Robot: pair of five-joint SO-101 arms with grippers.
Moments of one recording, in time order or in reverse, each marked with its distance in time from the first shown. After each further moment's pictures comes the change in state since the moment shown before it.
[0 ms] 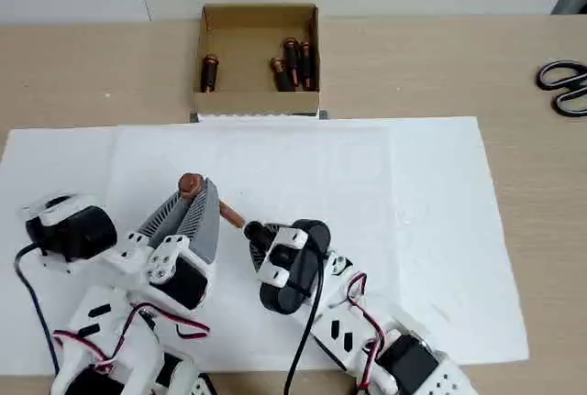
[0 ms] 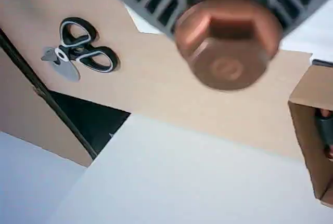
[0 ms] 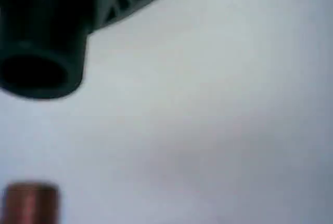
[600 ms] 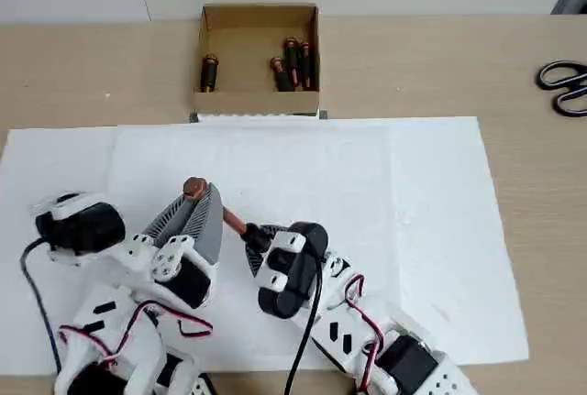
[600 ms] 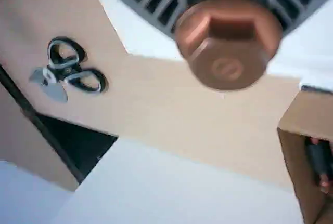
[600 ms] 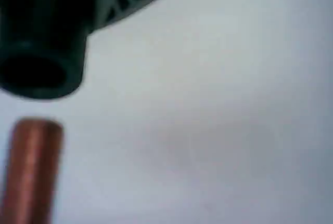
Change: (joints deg) left arm 0.5 0.0 1.3 1.5 0.0; right arm -1.4 0.0 0.0 -0.3 0.0
